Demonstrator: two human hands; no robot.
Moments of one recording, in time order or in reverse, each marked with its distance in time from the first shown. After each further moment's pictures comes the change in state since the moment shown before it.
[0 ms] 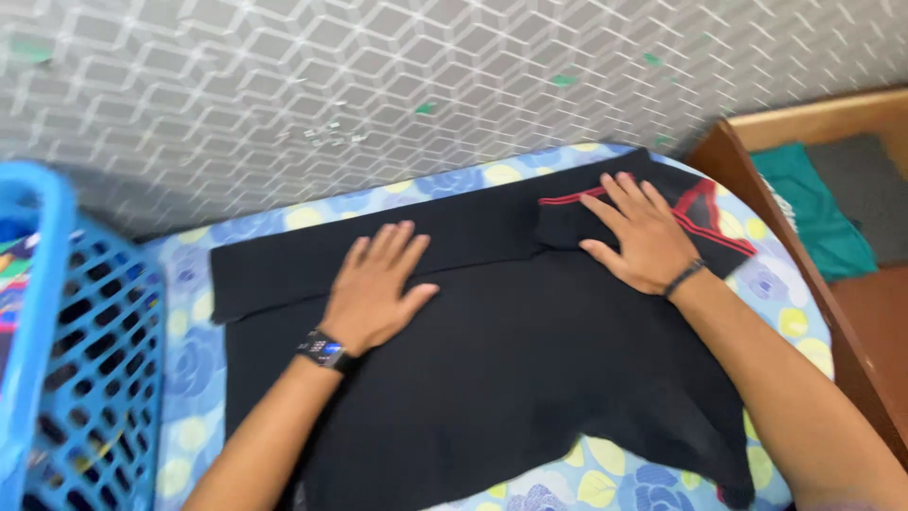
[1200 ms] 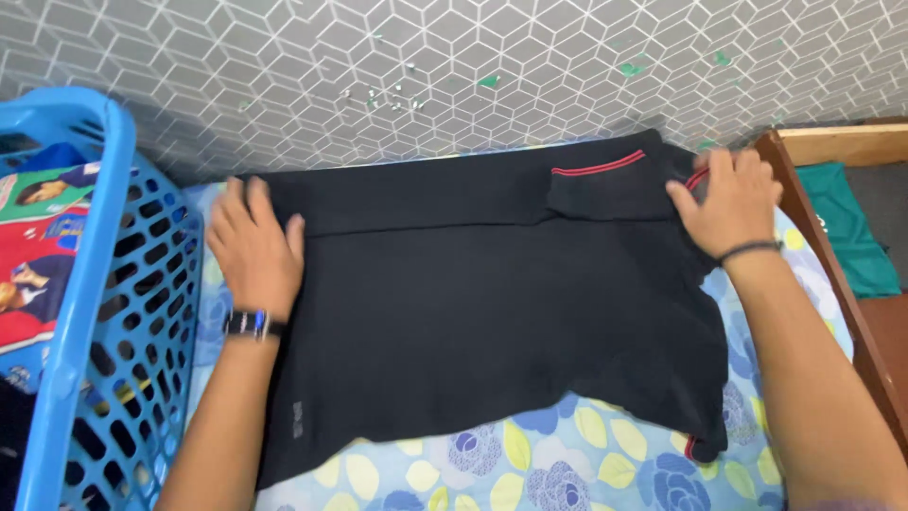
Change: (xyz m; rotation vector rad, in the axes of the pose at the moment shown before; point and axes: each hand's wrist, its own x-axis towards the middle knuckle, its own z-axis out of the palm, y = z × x) left_hand -0.082 -0.125 -0.002 0.369 0.499 -0.617; right_hand 0.014 0.033 -0.017 -0.153 0.207 0.388
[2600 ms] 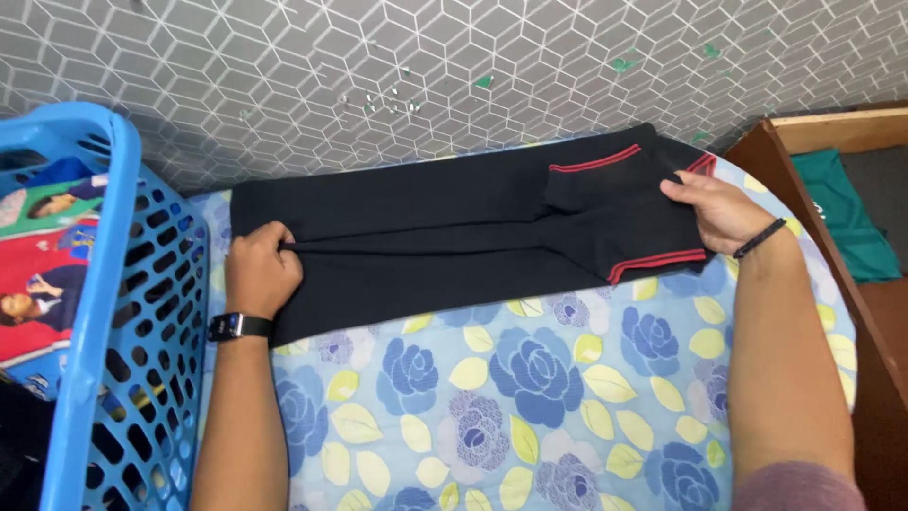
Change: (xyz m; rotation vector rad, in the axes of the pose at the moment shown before) left_hand -0.013 -0.046 0.056 -0.452 -0.151 0.154; right_hand 0.007 -0.001 -0.002 1.668 -0.770 0.589
